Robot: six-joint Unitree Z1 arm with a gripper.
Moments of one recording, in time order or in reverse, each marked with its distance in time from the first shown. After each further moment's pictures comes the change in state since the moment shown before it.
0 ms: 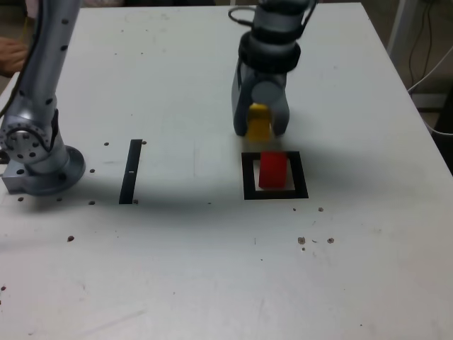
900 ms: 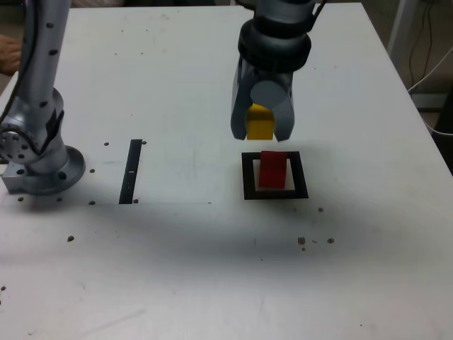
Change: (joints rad) arm -0.236 -0.032 -0.121 0.176 0.020 -0.151
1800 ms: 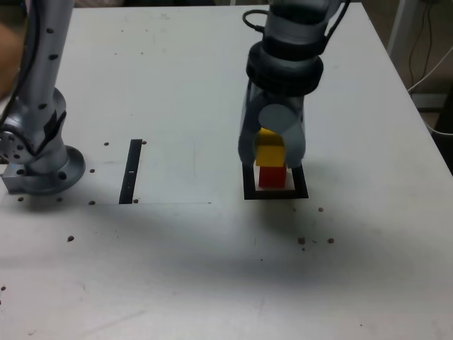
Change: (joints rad) arm -0.083 0.034 -0.035 -0.017 -0.062 -0.033
